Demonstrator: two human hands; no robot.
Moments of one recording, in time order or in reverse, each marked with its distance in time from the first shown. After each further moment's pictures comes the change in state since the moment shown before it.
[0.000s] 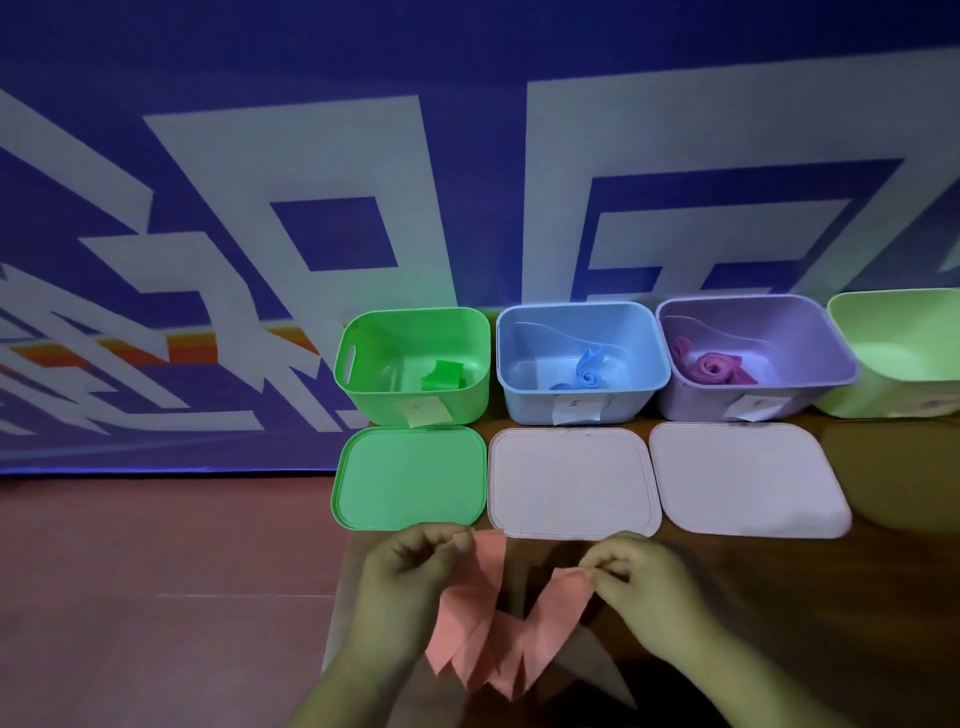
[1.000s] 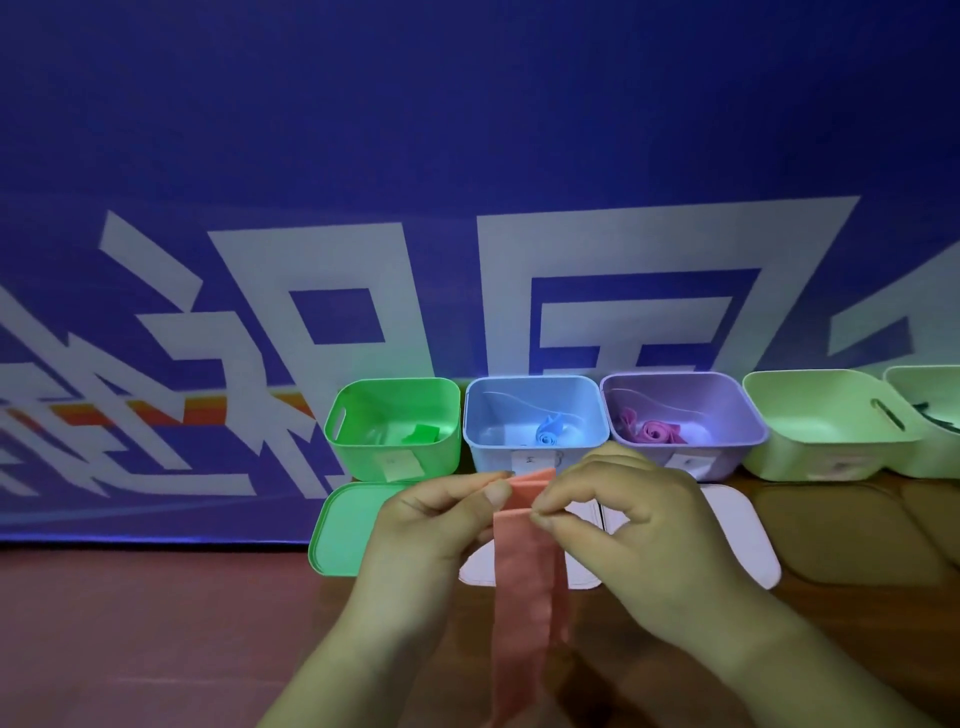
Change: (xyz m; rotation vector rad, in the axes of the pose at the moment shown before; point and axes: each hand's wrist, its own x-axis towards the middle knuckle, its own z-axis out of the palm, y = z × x) left_hand -0.092 0.114 0.076 -0.294 -0.237 0.244; right_hand -0.085 -0.138 -0.133 0.043 0.317 -0.798
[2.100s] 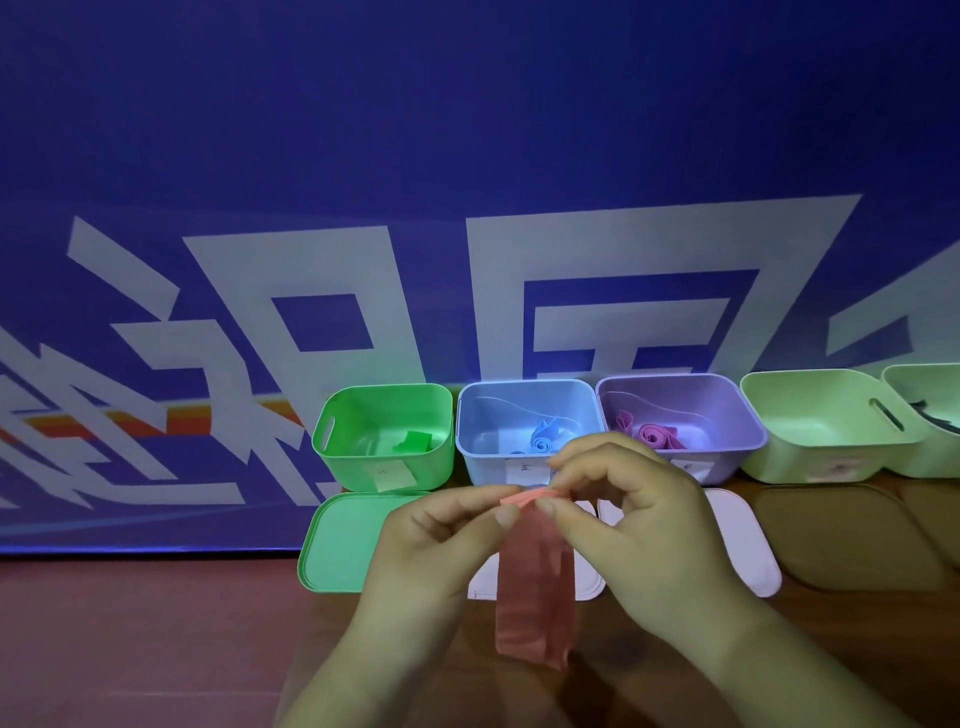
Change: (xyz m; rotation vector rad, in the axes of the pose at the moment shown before) left_hand 0.011 0.006 0.010 0.076 -0.067 0.050; right_hand 0.016 0.014 0.006 0.137 0.125 0.153
